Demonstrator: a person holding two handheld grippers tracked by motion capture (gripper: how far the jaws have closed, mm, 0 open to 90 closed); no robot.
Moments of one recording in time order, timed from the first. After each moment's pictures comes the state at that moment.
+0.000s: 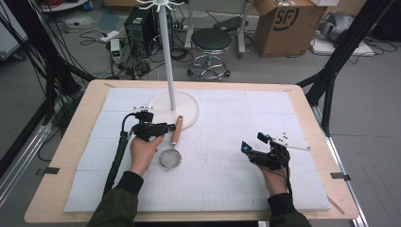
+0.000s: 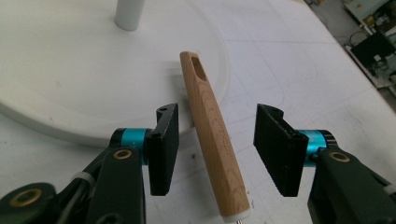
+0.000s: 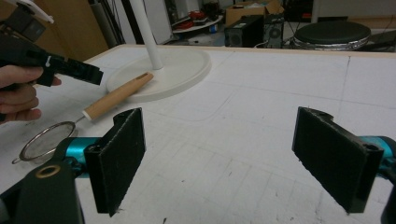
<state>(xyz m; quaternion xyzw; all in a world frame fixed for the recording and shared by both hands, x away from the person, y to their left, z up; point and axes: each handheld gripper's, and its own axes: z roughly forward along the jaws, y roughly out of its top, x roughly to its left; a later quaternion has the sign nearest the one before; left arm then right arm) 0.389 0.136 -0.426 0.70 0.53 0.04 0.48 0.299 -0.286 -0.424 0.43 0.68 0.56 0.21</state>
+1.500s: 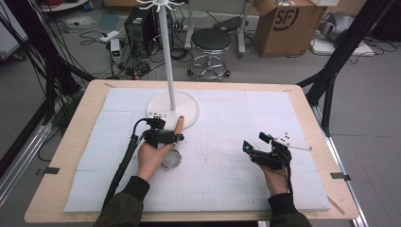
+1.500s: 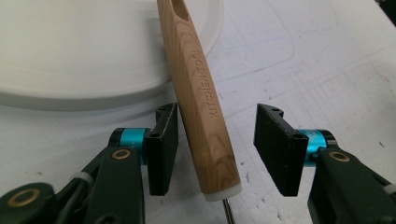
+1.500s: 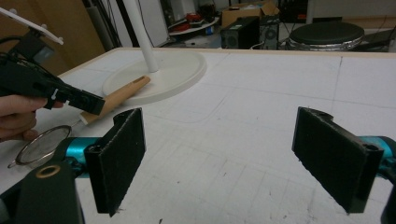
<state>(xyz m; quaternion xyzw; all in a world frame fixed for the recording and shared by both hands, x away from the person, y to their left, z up) 0.384 0.105 -0.443 0.73 0.54 0.03 0.42 0.298 -0.289 -0.424 0.44 0.67 0.56 0.21</state>
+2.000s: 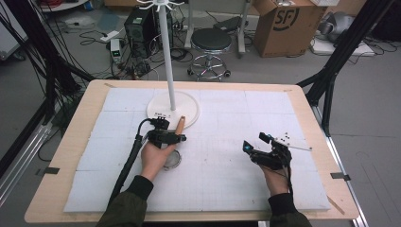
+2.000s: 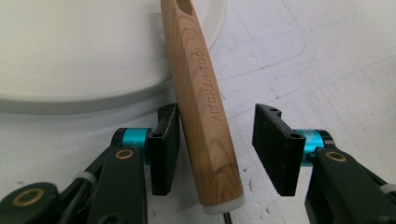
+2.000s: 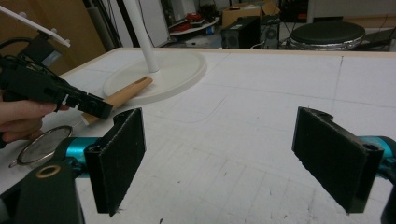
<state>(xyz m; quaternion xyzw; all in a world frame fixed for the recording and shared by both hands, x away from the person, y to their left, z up) 0.386 0.092 -0.445 0.74 0.54 0.05 0.40 0.298 -0.290 -0.424 0.44 0.67 0.56 0.21</state>
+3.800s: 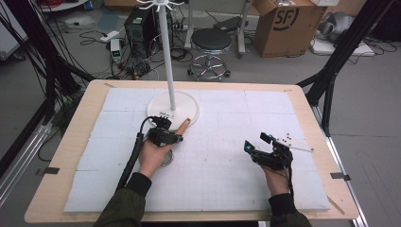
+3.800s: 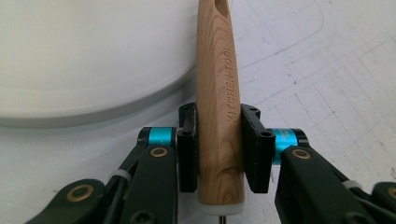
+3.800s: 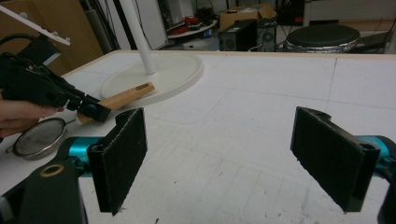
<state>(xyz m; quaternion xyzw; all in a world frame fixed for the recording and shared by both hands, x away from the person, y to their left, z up) 0.390 0.092 -0.441 0.79 0.50 0.07 0.36 0.297 -0.293 -0.424 0.44 0.67 0.56 0.22</state>
